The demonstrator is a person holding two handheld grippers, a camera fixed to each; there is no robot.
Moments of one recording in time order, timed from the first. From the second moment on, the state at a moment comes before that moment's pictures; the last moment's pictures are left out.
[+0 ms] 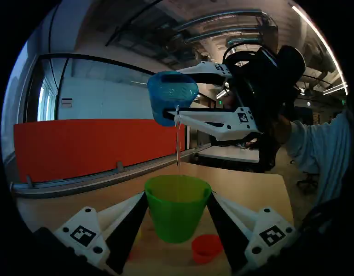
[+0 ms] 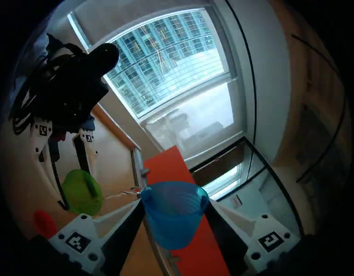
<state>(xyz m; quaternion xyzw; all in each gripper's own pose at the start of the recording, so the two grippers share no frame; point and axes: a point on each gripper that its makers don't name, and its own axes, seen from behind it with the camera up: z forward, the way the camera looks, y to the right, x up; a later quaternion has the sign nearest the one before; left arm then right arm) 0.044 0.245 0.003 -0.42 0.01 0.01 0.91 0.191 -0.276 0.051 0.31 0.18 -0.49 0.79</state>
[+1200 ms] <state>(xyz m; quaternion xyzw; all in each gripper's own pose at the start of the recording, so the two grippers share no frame) 0.045 0.247 0.003 -0.43 0.01 0.01 0.90 0.219 -0.276 0.056 0.27 0.23 -0.56 0.74</state>
